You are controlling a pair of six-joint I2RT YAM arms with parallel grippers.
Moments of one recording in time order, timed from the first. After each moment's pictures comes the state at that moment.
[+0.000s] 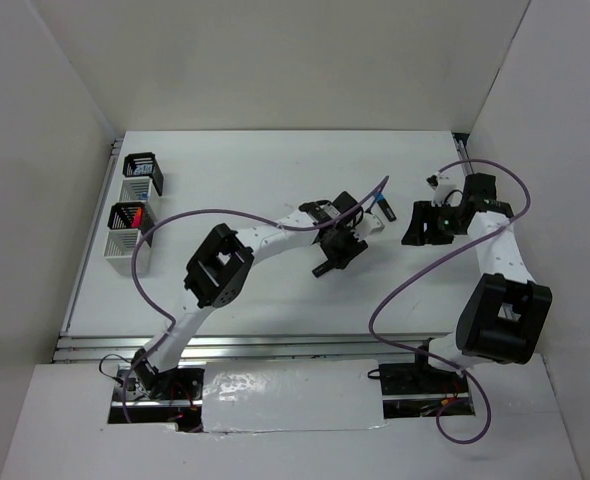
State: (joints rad) left arm -0.85 2.35 1.95 -0.65 0.19 0.18; right arm -0.28 1.42 1.09 -0.78 -0.58 -0.30
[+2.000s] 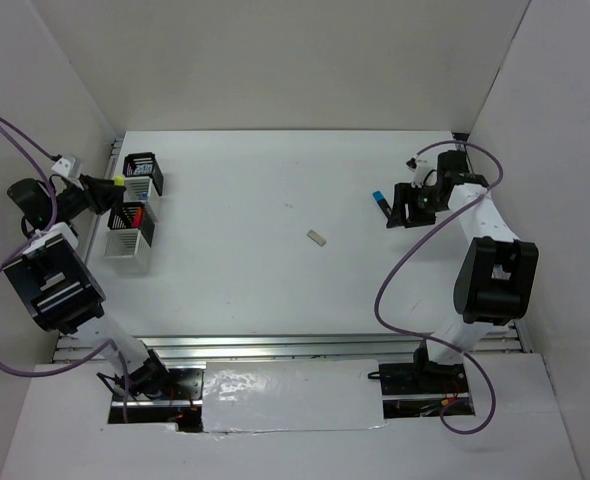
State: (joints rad) left arm 0.67 1.75 1.08 0.45 1.21 0.13; right arm -0.14 1.66 1.29 -0.76 -0.49 -0.18
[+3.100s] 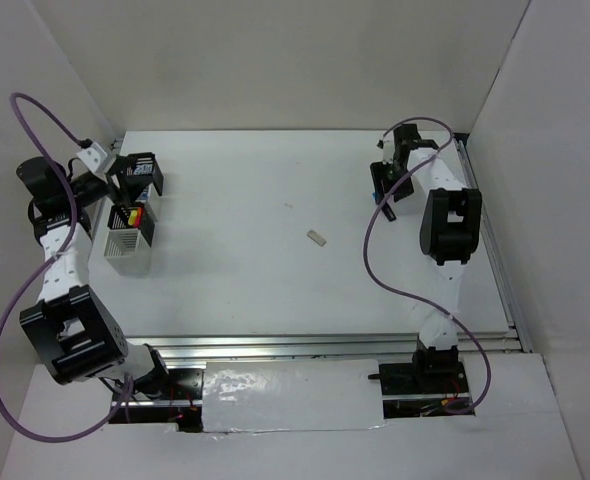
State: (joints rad) left arm 0.52 1.40 1.08 0.21 1.23 0.34; right arm 0.02 2.26 1.93 -0.84 -0.13 -0.15
